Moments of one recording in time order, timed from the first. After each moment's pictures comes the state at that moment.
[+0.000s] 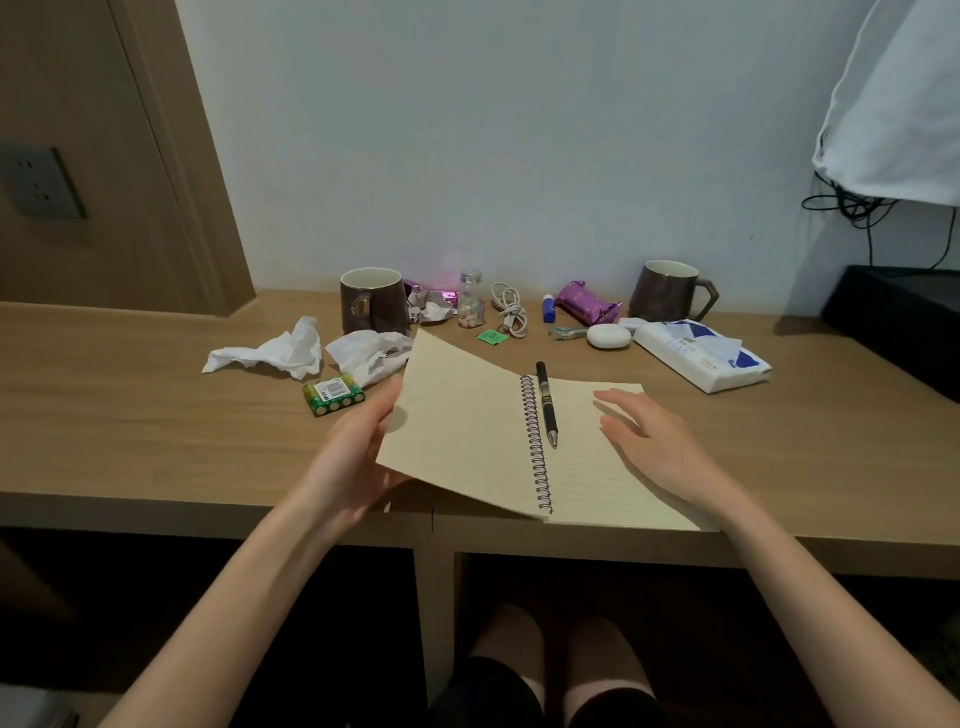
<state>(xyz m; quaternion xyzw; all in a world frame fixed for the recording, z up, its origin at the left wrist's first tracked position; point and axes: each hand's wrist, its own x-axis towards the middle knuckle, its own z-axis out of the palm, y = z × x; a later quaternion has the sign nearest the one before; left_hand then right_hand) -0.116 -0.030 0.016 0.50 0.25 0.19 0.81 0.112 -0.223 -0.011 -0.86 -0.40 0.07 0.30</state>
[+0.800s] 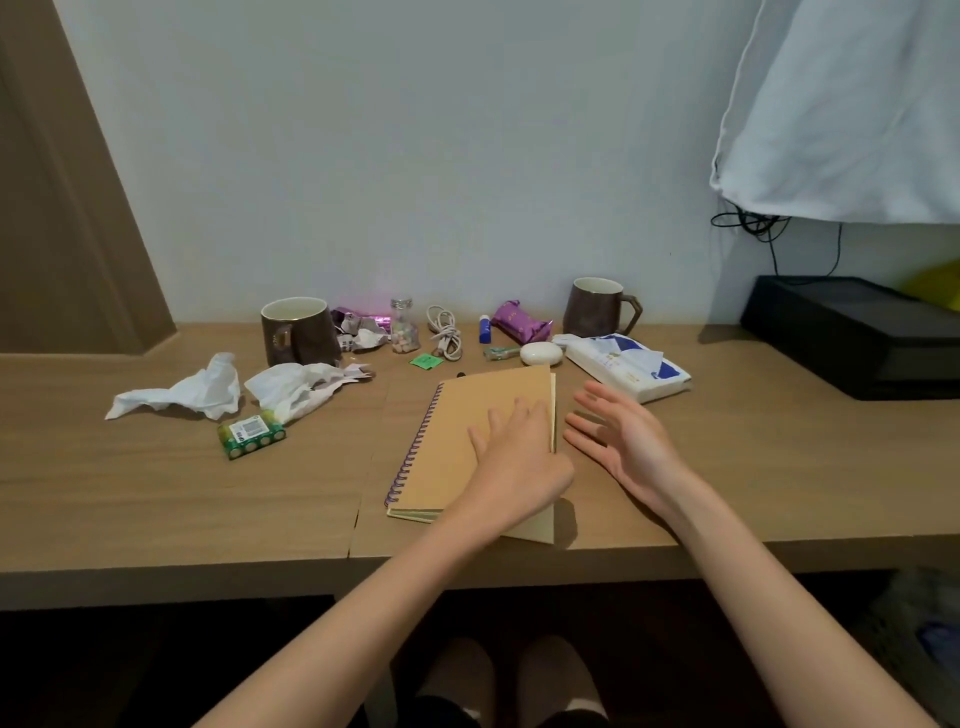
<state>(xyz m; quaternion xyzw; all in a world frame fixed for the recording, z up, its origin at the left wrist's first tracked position) 0.029 -0.146 0.021 0.93 0.20 0.06 0.29 0.144 -0.240 -0.003 -0.57 -0.13 0.27 0.77</state>
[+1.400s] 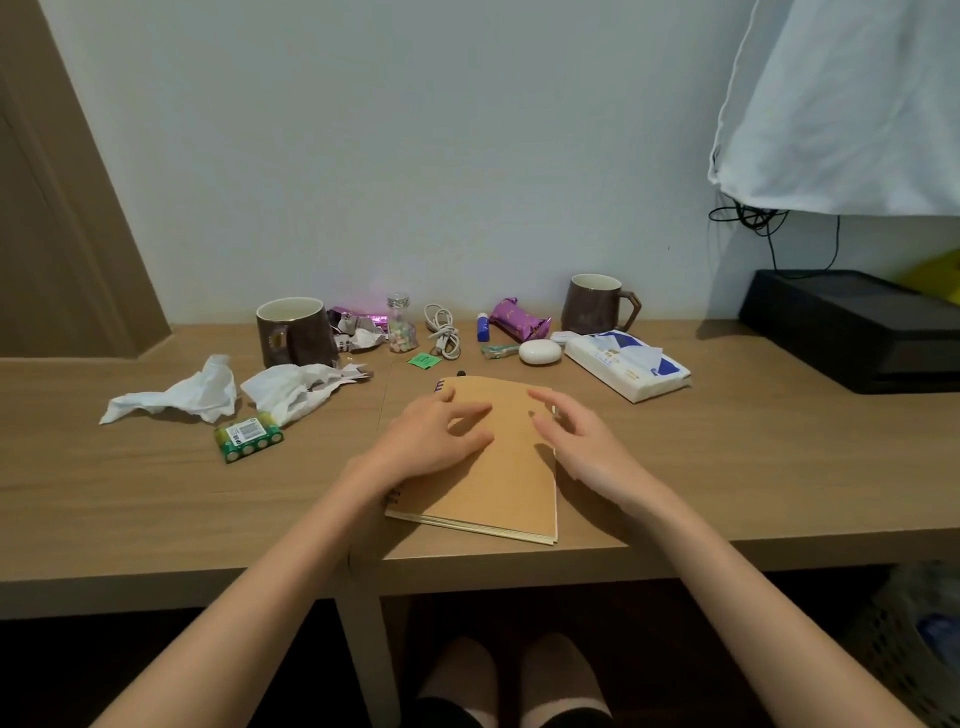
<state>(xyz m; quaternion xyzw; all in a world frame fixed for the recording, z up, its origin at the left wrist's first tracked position) 0.017 -0.047 0.011 0.96 0.17 0.03 0.21 0.110 -0.221 0.005 -0.80 -0.36 0.14 0.46</state>
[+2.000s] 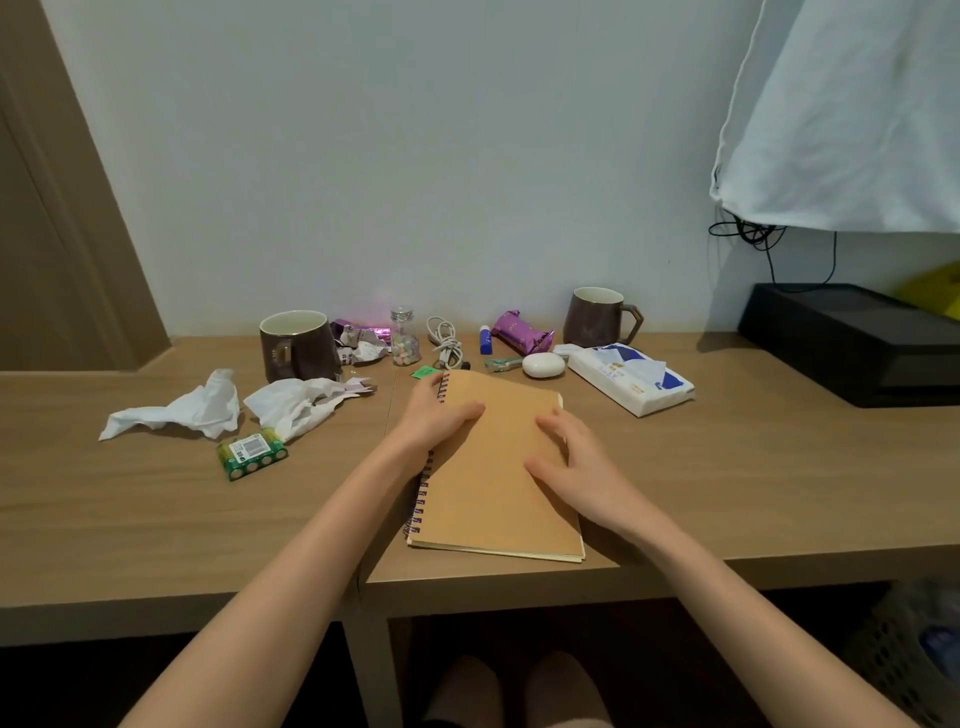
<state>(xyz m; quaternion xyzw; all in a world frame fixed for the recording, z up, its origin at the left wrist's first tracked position) 0.044 -0.037 0.022 0.77 0.30 0.18 0.54 0.099 -0.215 0.002 -0.85 -0.35 0.10 0.39</state>
